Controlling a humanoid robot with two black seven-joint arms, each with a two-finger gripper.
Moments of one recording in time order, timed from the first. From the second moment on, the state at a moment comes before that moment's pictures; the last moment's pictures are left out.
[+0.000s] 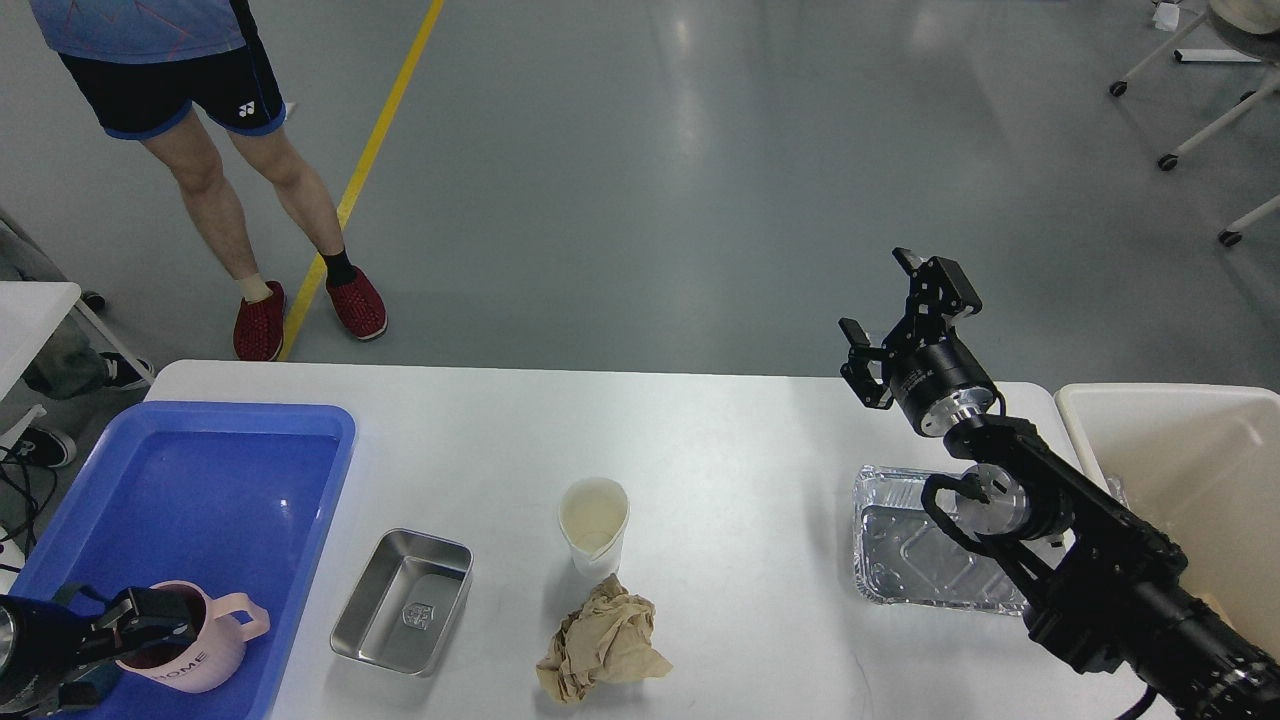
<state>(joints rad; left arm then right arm) -0.60 1.18 -0.15 -1.53 0.66 -0.38 0.37 0.52 -0.22 0.95 1.00 -0.30 0.03 0.28</state>
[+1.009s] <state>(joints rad) -0.98 1.30 -0.15 -1.62 0.67 -0.47 0.30 0.51 -0.21 0.95 0.99 -0.31 0.02 0.28</state>
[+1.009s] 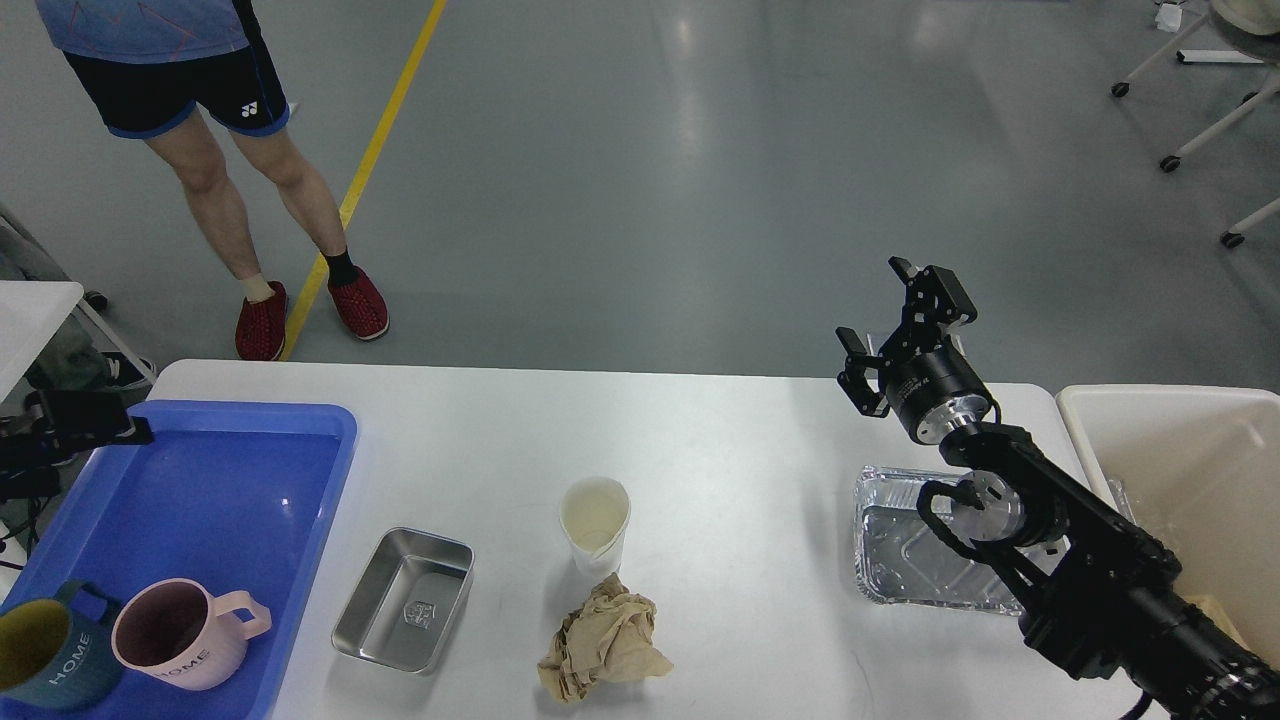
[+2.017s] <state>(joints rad) -0.96 0.65 0.15 -1.20 0.82 -0.38 0.34 0.50 -0.22 0.95 0.99 -0.30 0.02 0.28</state>
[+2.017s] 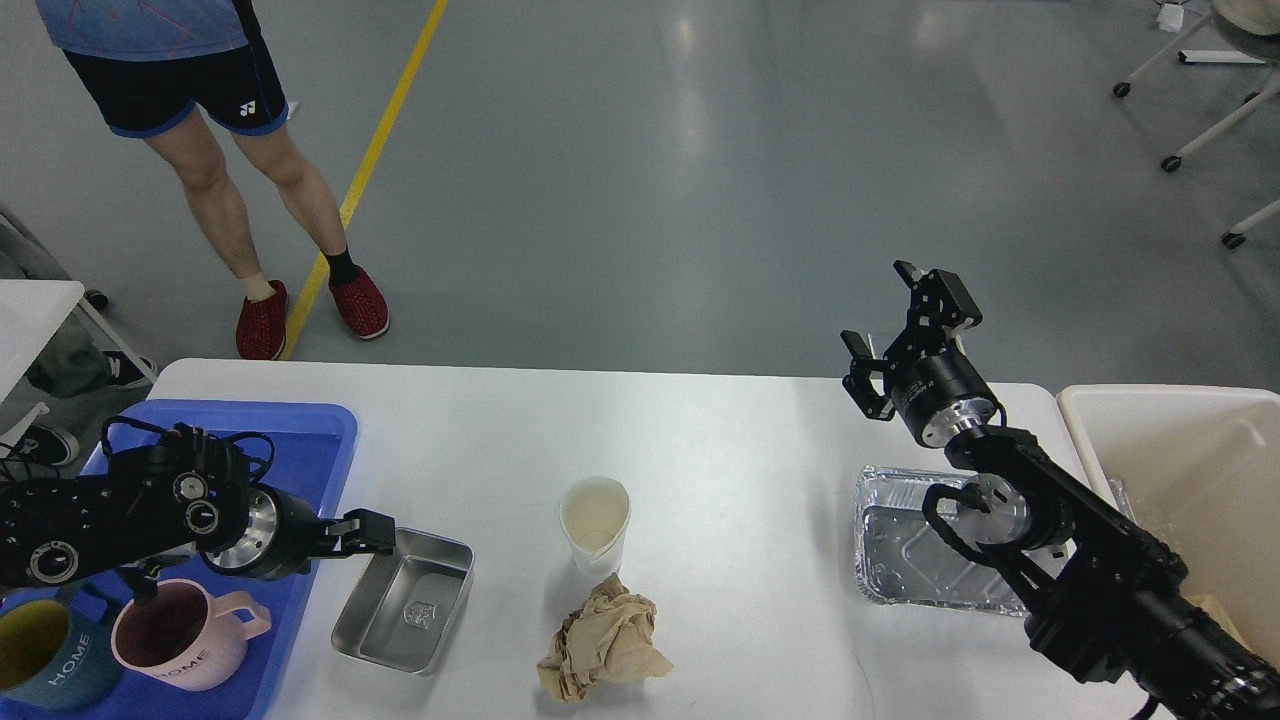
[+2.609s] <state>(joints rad) -0.89 0.54 0.17 -1.20 0.82 -0.28 0.34 0.49 -0.23 0.95 0.99 -0.30 0.02 0.28</state>
